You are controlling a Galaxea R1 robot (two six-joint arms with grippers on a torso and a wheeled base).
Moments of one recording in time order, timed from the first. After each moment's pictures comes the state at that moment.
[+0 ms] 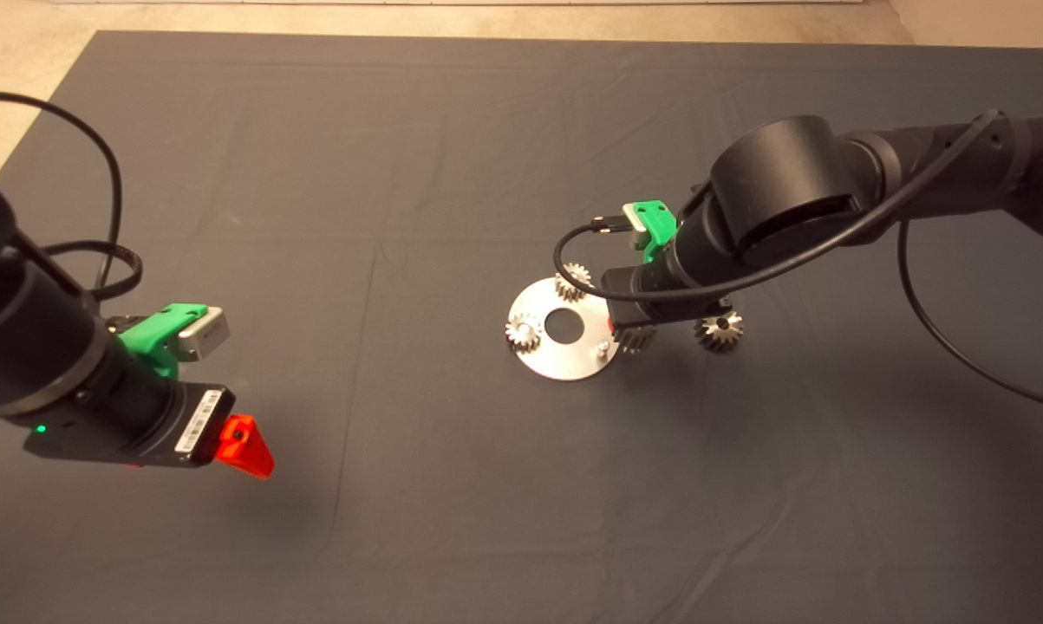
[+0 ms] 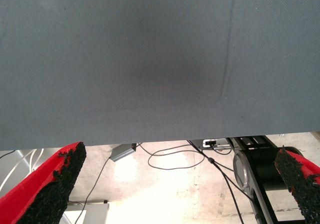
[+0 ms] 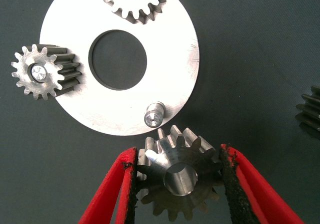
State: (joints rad) left arm -0.54 2.01 -0.59 0.01 1.53 -1.36; right arm 0.41 2.67 -0.96 -0.44 -1.53 1.59
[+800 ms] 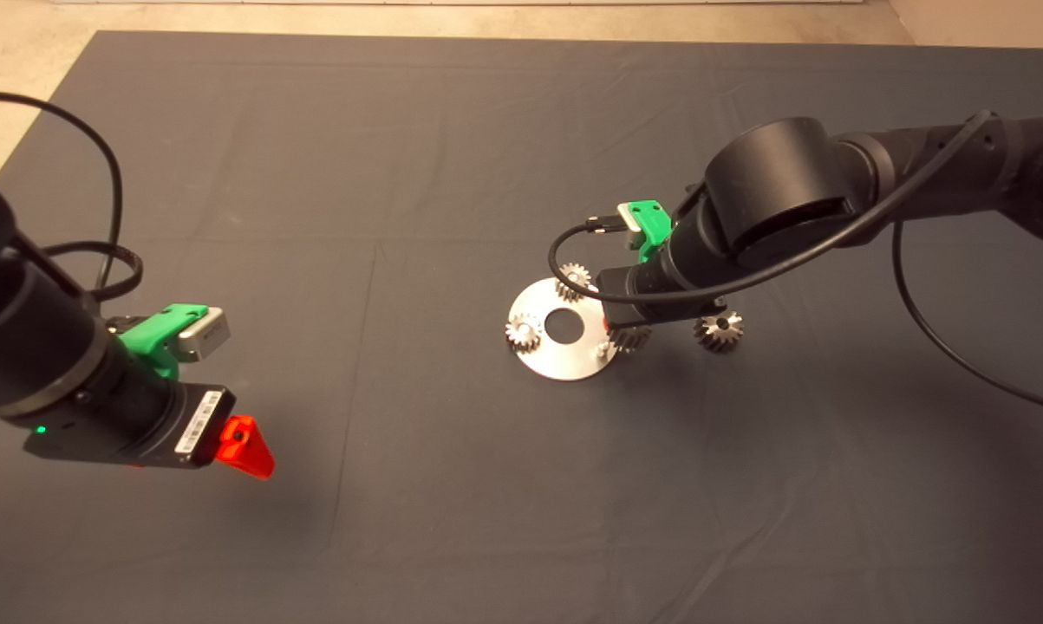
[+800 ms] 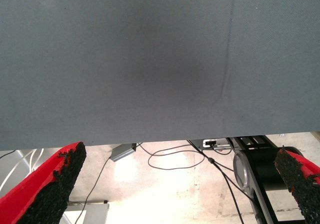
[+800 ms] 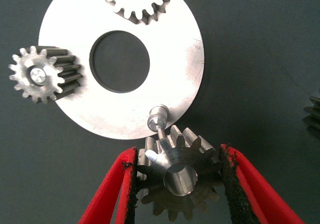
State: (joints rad) left arm -0.54 2.01 -0.59 0.01 1.53 -1.36; right arm 0.39 2.68 -0.98 -0.45 -1.53 1.59
